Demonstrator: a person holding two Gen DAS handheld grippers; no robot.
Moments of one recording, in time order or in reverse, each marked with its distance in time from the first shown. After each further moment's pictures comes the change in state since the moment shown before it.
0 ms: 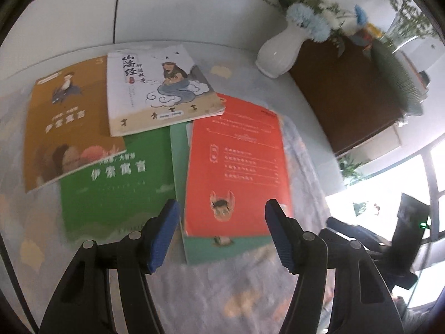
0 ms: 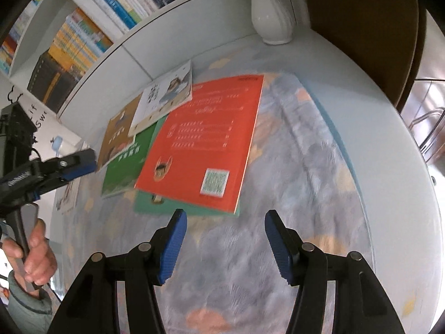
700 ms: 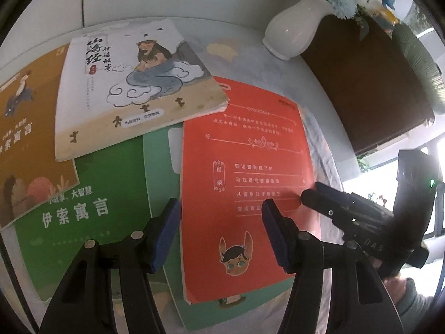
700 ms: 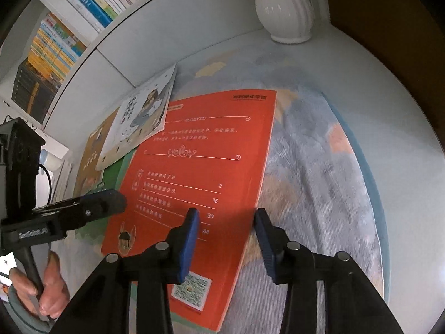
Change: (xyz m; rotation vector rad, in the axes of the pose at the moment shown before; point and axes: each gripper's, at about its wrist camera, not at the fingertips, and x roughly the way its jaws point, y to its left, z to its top) left arm 0.075 0.000 0.026 0.027 0.077 -0.013; right arm 0.090 -0.017 0.074 -0.022 0.035 0.018
